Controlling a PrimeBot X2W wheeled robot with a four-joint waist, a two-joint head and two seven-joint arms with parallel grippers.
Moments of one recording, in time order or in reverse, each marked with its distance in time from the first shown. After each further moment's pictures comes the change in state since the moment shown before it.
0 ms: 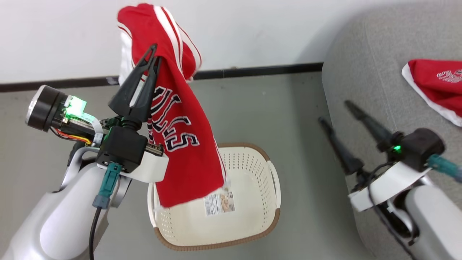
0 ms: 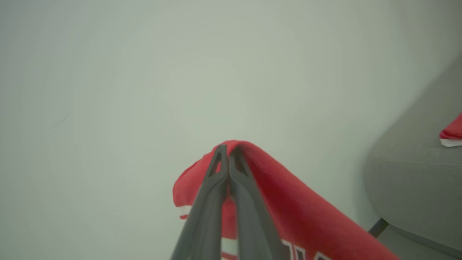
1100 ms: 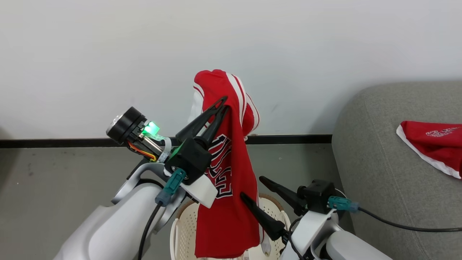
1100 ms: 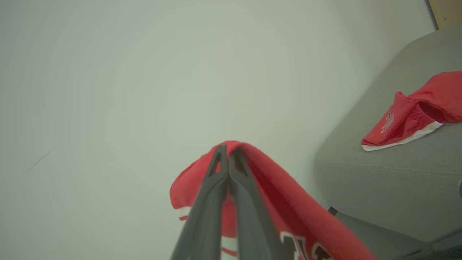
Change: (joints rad) left arm 0.012 -0.092 -0.167 0.047 -0.071 -0.157 0.173; right arm -0.008 0.190 0.379 0.248 0.183 0.000 0.000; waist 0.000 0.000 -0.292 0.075
